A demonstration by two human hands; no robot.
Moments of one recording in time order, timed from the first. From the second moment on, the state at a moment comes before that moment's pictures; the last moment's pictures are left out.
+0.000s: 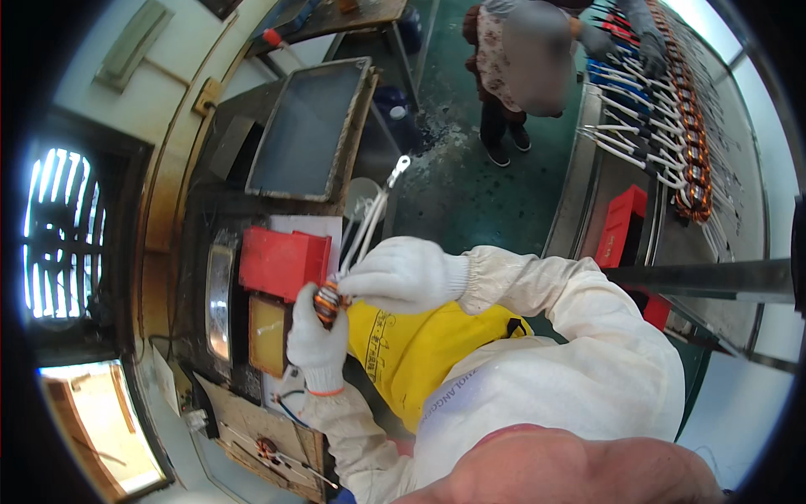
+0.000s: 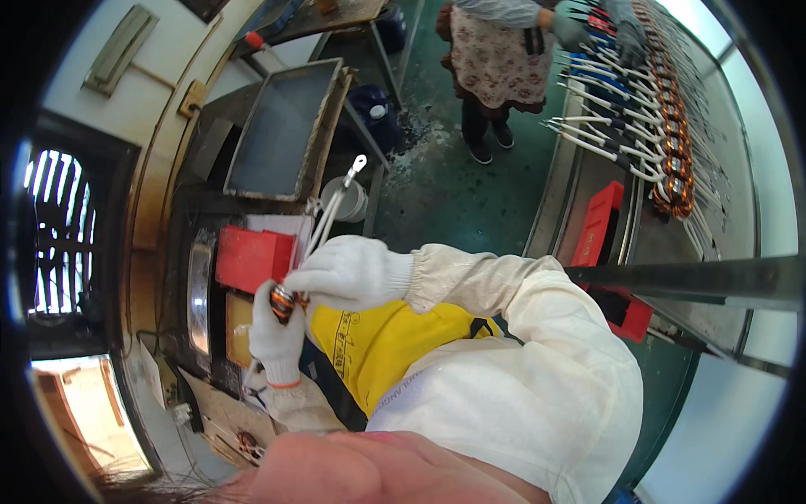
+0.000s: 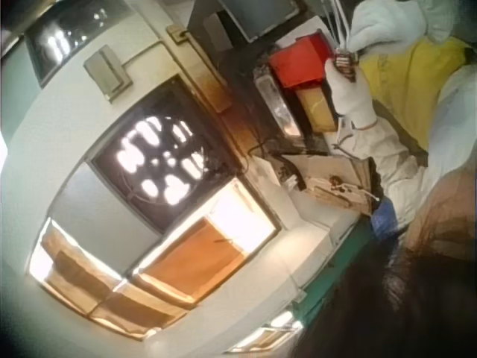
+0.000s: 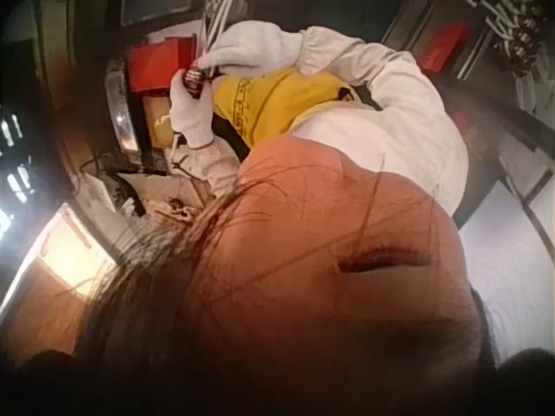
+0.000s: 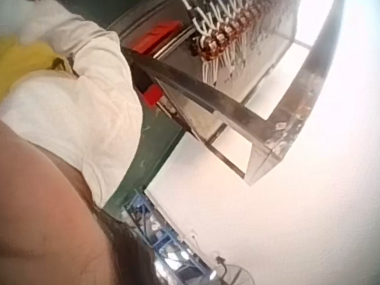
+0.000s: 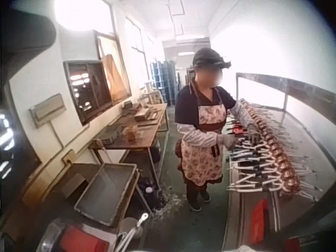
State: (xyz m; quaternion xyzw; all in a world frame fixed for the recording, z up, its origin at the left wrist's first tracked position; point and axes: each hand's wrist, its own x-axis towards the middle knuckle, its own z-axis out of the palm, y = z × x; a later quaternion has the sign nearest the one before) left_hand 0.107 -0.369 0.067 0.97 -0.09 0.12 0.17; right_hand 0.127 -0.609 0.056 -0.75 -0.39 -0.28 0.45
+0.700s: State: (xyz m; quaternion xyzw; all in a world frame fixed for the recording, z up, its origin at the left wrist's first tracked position) left_hand 0.261 -0.317 0.052 0.99 0.03 0.09 0.13; right_hand 0.094 -0.639 0.019 -0.86 -0.32 -0.06 0.40
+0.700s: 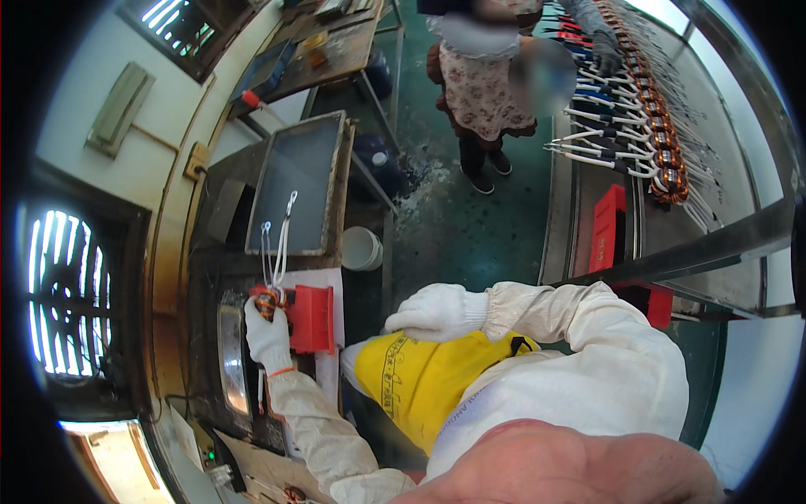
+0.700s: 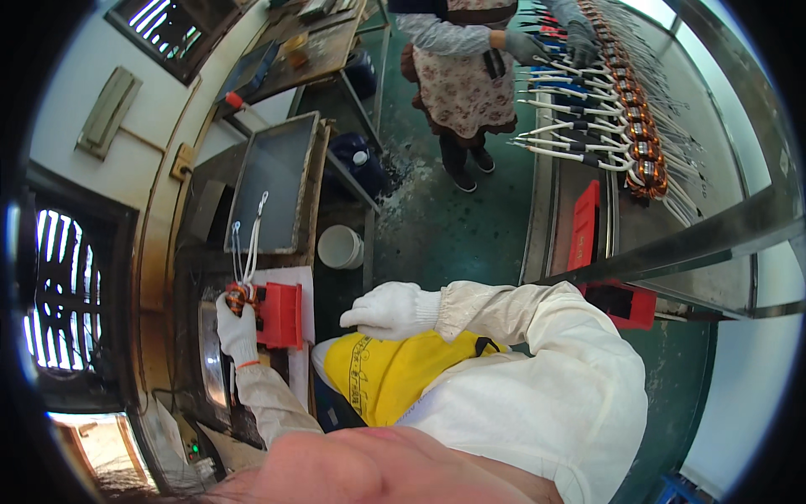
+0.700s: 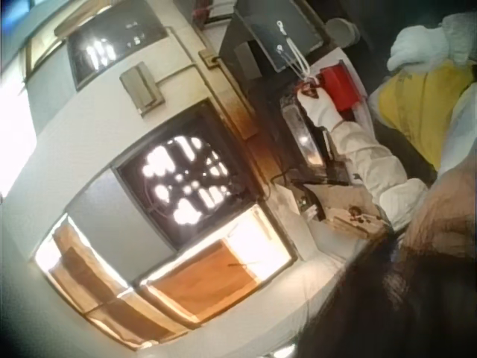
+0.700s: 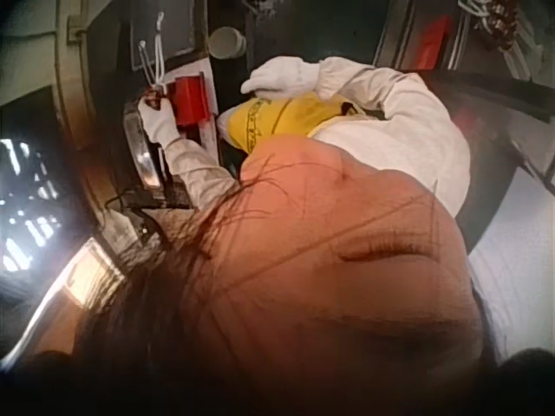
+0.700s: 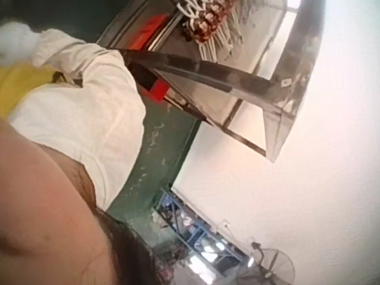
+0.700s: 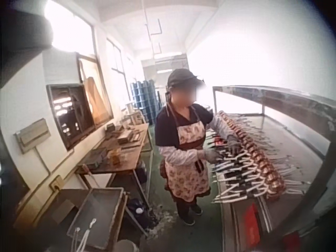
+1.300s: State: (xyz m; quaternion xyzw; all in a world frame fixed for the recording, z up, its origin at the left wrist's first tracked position) left_hand 0.246 -0.305 0.047 0.98 0.03 0.12 0.14; right_hand 0.190 -0.585 0.043 -0.82 -0.45 -0.13 0.34
